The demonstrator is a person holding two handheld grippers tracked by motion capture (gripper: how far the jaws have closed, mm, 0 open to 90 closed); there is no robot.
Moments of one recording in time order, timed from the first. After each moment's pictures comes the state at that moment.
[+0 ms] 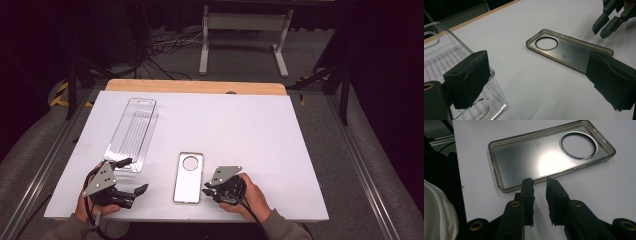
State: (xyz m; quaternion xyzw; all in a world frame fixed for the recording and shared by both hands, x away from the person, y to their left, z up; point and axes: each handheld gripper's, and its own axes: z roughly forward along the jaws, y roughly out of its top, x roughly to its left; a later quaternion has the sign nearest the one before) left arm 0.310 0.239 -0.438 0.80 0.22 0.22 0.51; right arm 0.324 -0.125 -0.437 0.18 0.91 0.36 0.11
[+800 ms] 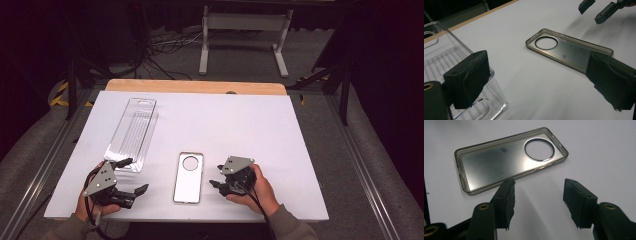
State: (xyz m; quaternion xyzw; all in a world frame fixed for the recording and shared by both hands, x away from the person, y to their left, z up) left arm 0.310 0.239 -0.438 0.80 0.22 0.21 0.51; right arm 0.339 -0.148 -0.424 0.22 0.89 0.37 0.16
